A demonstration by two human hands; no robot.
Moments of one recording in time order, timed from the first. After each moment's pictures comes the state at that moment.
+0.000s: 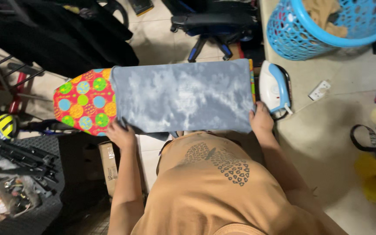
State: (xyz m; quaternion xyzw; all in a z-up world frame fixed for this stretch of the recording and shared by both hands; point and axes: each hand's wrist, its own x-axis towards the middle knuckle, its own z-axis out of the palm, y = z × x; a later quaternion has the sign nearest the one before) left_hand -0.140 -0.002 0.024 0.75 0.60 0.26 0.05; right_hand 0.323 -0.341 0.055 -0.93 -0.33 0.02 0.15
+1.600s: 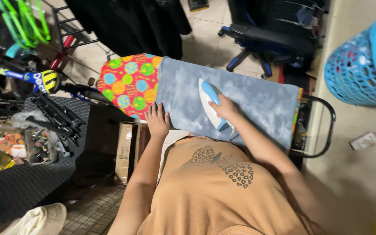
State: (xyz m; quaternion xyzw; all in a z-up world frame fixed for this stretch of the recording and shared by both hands) left_hand -0.140 0.003 0.003 0.80 0.56 0.17 0.11; right_hand 0.179 -0.055 0.089 -0.77 -0.42 0.43 0.23
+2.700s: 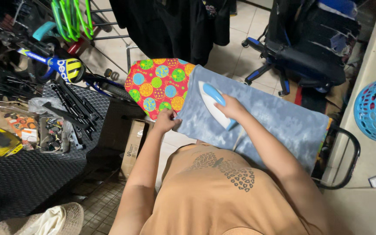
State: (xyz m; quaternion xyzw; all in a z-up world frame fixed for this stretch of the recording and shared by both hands) left_hand -0.214 0.095 -0.007 0.73 0.52 0.18 0.41; right_hand 0.118 0.054 0.118 -0.72 -0.52 0.43 0.17
